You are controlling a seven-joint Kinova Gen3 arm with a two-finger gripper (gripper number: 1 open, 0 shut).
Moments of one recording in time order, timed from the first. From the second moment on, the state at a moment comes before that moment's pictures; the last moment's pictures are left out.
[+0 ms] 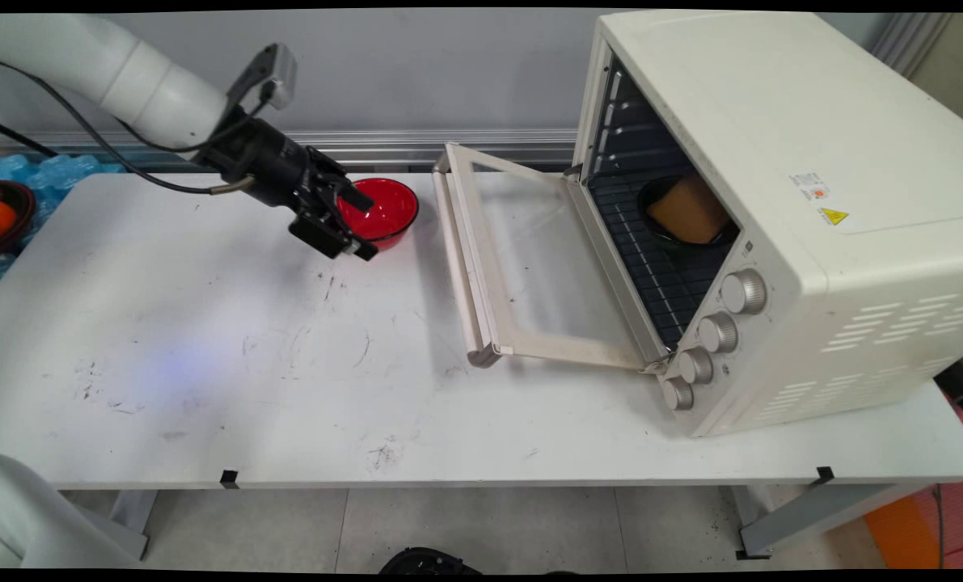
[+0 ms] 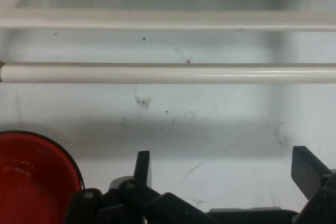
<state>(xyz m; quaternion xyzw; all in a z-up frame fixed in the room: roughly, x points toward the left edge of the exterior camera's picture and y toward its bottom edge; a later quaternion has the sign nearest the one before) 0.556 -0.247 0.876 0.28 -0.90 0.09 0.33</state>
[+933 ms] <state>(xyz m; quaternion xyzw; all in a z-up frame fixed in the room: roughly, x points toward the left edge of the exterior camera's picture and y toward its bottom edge) 0.499 -0.283 0.809 0.28 -0.91 0.07 0.30</state>
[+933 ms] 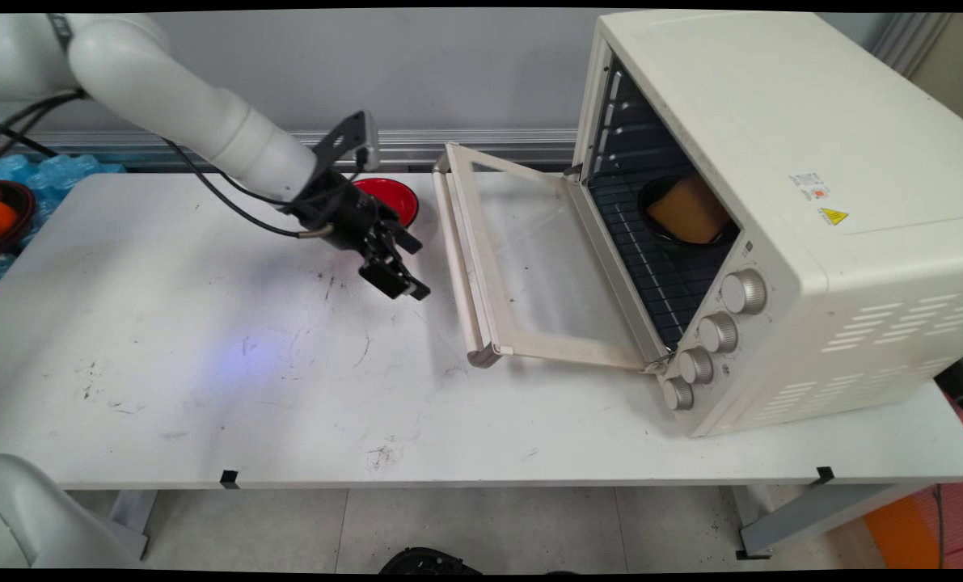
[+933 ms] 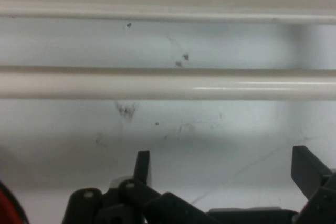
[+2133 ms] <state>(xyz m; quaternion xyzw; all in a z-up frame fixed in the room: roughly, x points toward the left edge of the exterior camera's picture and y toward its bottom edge) 0.459 -0.318 0.754 0.24 -0.92 0.09 0.30</state>
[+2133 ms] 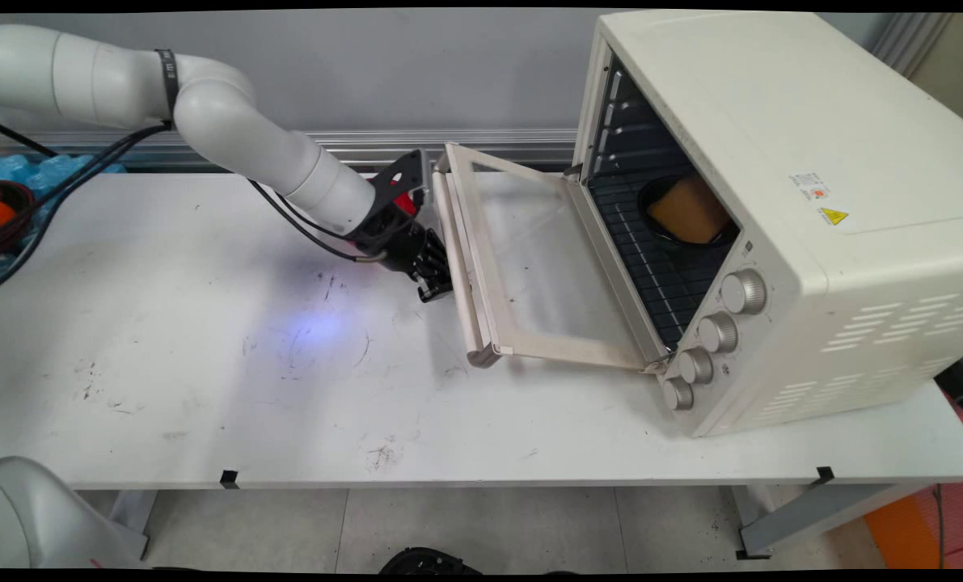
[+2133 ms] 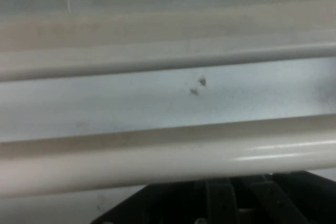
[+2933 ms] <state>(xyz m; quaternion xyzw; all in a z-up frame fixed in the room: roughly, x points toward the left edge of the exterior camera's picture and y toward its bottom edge) 0.453 -0.330 0.744 0.23 -0.91 0.10 0.33</state>
